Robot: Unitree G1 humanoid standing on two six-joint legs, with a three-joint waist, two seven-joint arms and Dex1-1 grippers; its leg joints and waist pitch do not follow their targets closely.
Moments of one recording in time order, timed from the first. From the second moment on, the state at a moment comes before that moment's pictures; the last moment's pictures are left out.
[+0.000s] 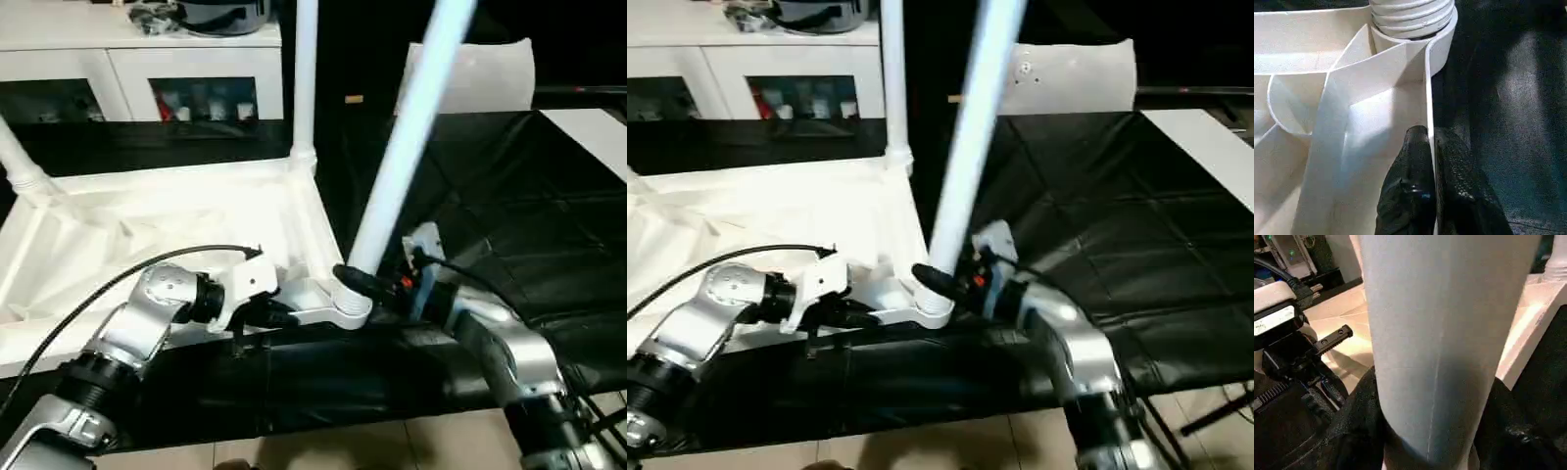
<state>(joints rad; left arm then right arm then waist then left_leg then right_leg) -0.45 0.50 -0.35 0.34 -0.03 0.16 -1.18 -0.27 -0.25 0.10 0.22 0.36 0.30 0.84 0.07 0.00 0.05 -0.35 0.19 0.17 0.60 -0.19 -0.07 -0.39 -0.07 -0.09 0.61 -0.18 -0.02</state>
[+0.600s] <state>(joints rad) -0.45 0.49 -0.36 0.36 -0.01 0.12 -1.19 -0.21 -0.33 0.19 0.15 0.24 0.12 0.87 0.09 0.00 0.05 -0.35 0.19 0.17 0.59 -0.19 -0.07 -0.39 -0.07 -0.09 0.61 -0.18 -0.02</state>
